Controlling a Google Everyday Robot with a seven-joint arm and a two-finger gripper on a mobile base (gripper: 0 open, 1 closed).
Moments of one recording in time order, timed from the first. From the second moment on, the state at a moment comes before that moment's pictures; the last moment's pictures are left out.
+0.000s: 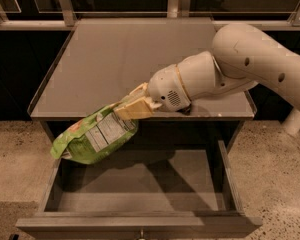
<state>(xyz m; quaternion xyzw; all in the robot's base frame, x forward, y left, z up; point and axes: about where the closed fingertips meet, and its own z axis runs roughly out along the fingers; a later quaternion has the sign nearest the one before) 0.480 0.047 0.888 -0.54 0.67 0.40 0.33</state>
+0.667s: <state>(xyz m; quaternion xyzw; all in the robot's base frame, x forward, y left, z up) 0.503 0.049 0.903 -0.55 0.66 0.40 0.33</state>
